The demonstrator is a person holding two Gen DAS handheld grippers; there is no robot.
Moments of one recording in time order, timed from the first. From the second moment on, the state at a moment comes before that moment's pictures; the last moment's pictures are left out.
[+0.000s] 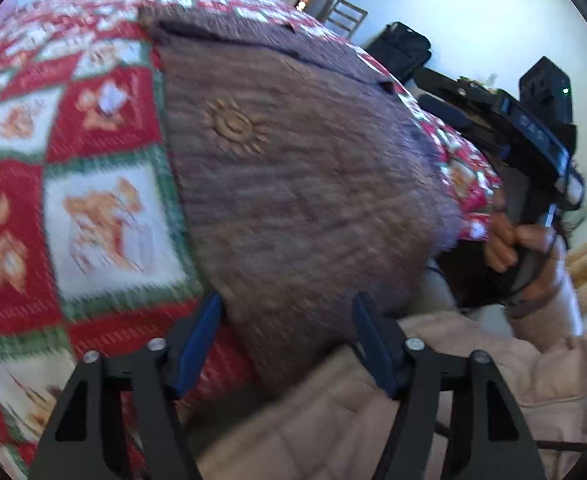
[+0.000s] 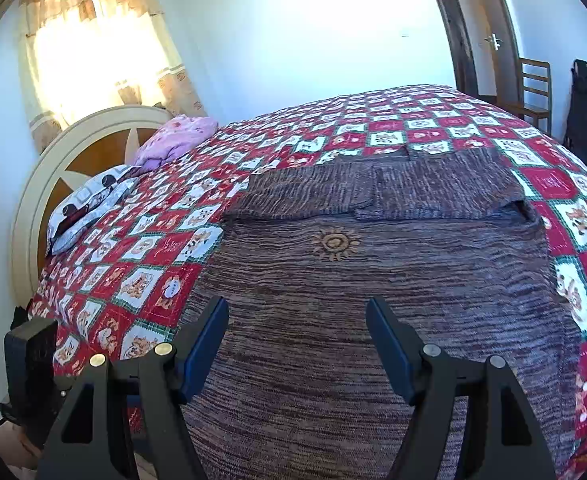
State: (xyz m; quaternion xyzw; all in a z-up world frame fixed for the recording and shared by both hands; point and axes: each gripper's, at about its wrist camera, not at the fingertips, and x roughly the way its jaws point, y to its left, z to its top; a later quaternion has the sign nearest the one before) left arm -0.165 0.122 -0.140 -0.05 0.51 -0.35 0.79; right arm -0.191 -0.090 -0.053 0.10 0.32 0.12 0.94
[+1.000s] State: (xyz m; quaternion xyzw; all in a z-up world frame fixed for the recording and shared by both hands) left arm -0.105 0.082 -0.095 -0.12 0.48 -0.36 0.79; right arm -0.227 -0.086 -0.081 0.15 0.35 0.28 0.88
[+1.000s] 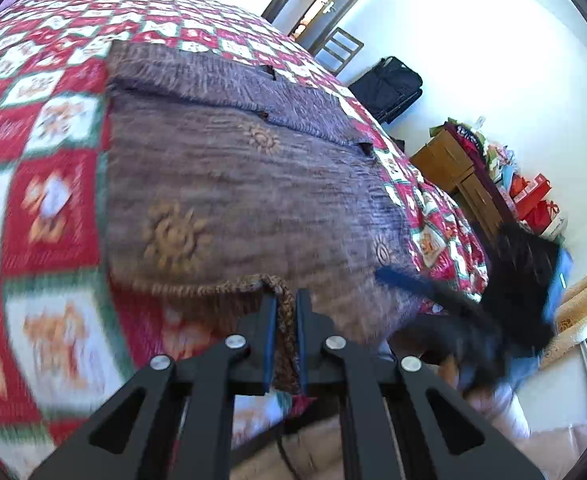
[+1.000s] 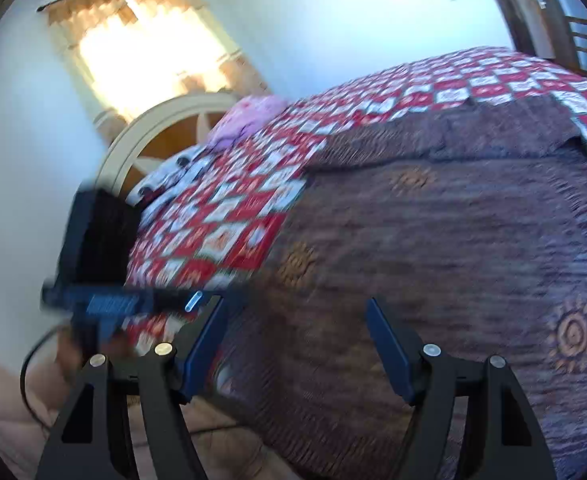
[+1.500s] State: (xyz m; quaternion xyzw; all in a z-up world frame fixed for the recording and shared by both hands) left arm -0.078 0.080 -0.079 -0.03 0.47 -0.36 0.80; right arm -0.177 -0.049 -0.136 0.10 0.43 0.26 0.86
